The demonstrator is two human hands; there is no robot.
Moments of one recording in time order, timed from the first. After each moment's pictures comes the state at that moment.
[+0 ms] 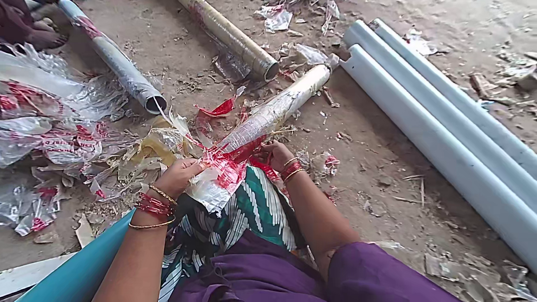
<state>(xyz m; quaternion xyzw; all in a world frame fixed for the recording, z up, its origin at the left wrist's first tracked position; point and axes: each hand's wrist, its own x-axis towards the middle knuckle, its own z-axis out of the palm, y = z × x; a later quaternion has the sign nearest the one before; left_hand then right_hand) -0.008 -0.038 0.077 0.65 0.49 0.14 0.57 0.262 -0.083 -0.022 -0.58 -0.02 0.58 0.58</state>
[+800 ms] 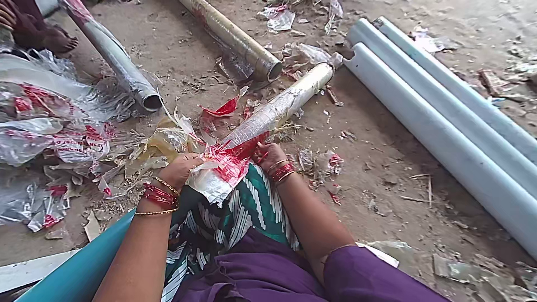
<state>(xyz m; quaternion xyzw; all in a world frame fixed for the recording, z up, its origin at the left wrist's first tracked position) -0.013 -0.036 0.081 0.61 0.49 0.16 0.60 0.225 -0.074 -0.012 -0.52 0.13 0.54 0.64</state>
